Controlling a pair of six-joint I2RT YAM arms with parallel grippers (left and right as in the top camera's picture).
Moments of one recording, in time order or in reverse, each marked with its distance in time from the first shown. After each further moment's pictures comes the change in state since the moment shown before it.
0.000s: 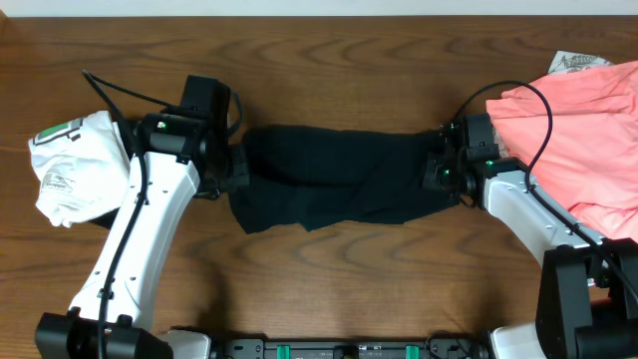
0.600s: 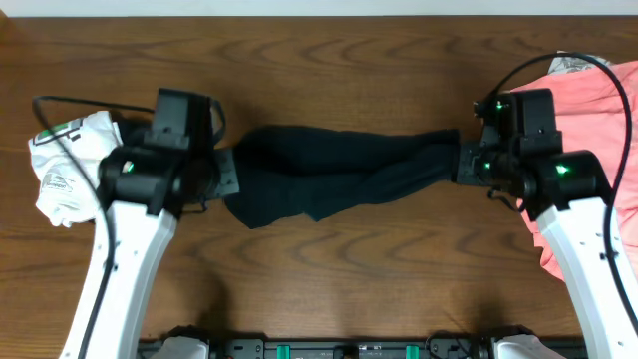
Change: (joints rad) left arm 0.000 -0.215 0.000 -0.007 0.000 0.000; right arm -0.006 -0.338 0.337 -0.583 0.060 -0.108
